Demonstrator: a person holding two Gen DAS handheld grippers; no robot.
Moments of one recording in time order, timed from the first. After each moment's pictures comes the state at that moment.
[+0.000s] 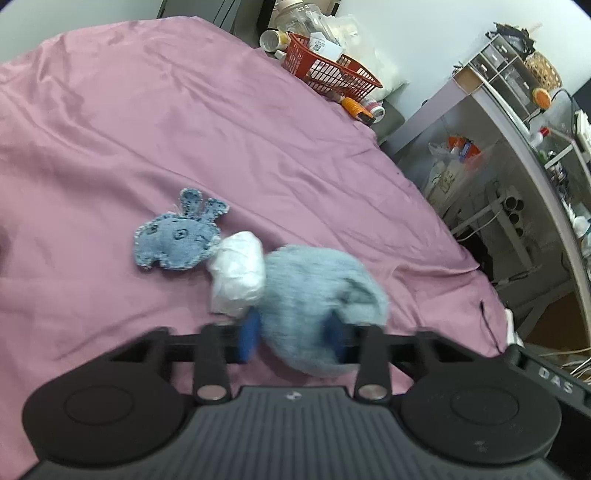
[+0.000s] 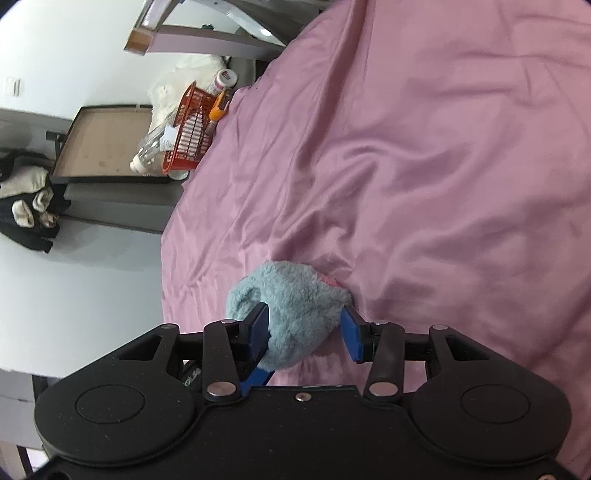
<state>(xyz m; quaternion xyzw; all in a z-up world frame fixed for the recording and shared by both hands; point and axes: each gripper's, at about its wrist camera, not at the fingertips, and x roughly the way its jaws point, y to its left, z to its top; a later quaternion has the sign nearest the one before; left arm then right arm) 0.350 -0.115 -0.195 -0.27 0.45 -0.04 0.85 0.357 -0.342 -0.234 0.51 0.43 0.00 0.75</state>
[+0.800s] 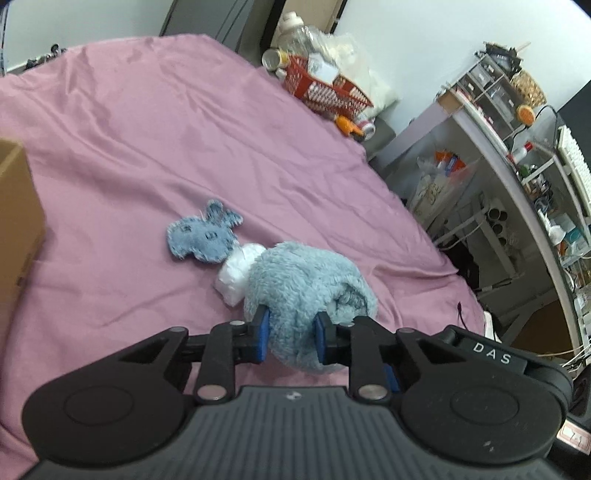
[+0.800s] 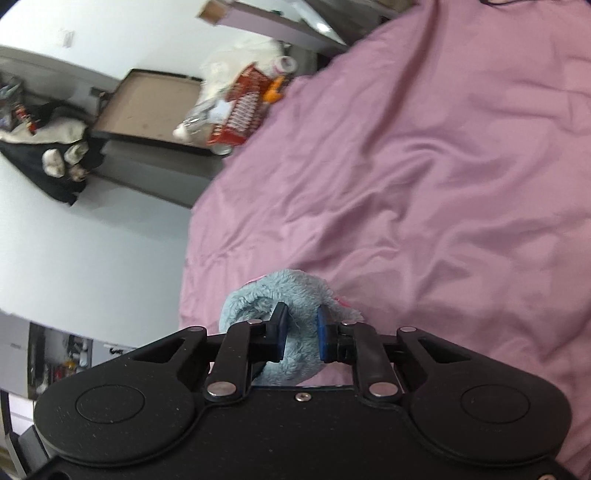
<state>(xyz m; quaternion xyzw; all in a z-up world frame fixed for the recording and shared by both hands) 0.305 -0.097 -0.155 -0.28 0.43 -0.04 0.86 0.340 -0.314 -0.196 0.45 0.41 0.08 0.79</state>
